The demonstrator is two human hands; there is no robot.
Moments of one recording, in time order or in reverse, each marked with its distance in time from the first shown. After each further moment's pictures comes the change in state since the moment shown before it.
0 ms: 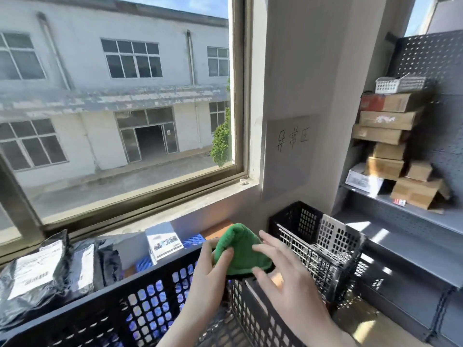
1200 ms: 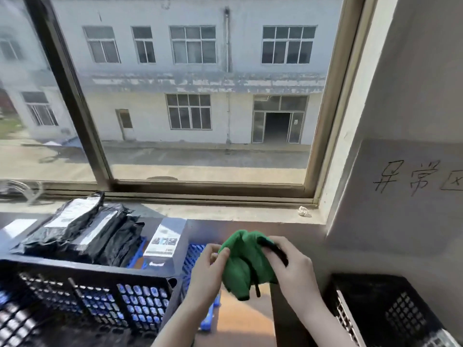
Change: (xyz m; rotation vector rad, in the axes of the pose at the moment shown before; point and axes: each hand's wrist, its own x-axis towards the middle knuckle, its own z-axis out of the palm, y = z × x) left_hand 0.231 -0.076 0.140 0.170 0.745 -0.262; right_hand 0.250 0.268 0.015 0.573 -0.401 -0.022
